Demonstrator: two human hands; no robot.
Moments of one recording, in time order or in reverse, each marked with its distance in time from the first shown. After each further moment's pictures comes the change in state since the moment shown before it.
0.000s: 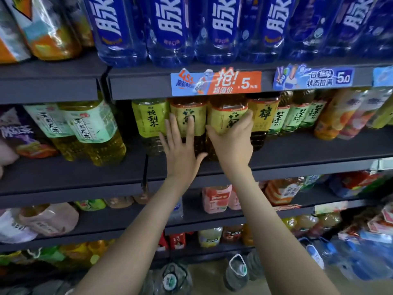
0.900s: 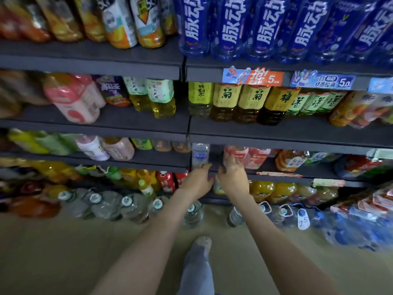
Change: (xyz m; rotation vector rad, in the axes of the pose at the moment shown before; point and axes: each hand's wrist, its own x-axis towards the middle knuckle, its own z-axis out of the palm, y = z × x) left_hand -0.142 0.015 -0.162 -0.332 -0.886 -0.380; right_hand -0.169 -0.010 -0.084 -0.201 -0.687 -0.040
